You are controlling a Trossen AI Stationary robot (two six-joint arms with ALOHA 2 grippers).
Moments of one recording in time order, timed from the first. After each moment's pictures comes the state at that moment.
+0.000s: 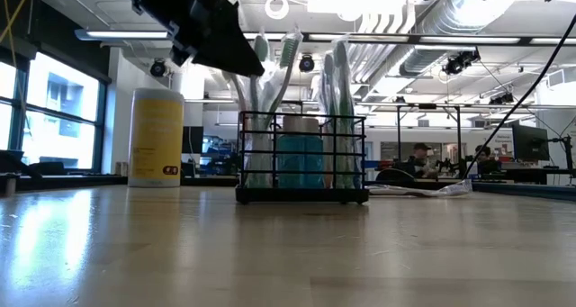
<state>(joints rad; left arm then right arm) -0.36 1.48 0.92 -0.08 -0.74 -0.49 0.68 1.28 0.93 -0.39 0.76 0.53</state>
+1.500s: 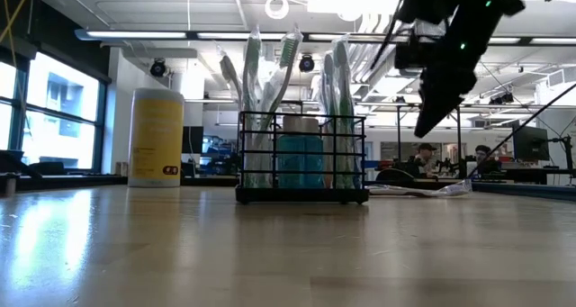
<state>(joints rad) -0.36 1.45 1.29 -0.41 -0.59 -0.31 -0.13 1.24 0.79 -0.67 0.26 0.19</state>
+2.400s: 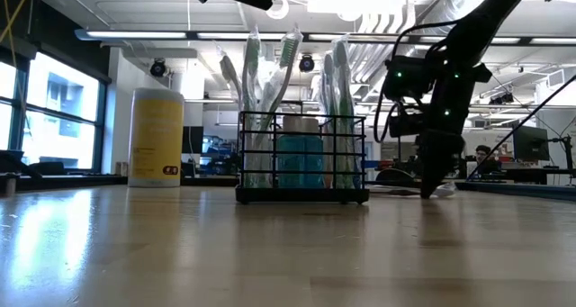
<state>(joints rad) -0.36 1.45 1.25 -0.44 -0.56 -0.31 -0.46 1.56 0.63 -0.39 -0.03 -0.01</state>
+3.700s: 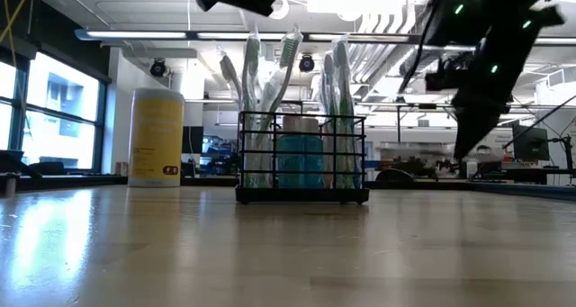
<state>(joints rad) -0.36 1.48 1.25 -0.46 -0.46 -0.35 -0.09 1.18 0.61 -0.73 0.38 0.48</state>
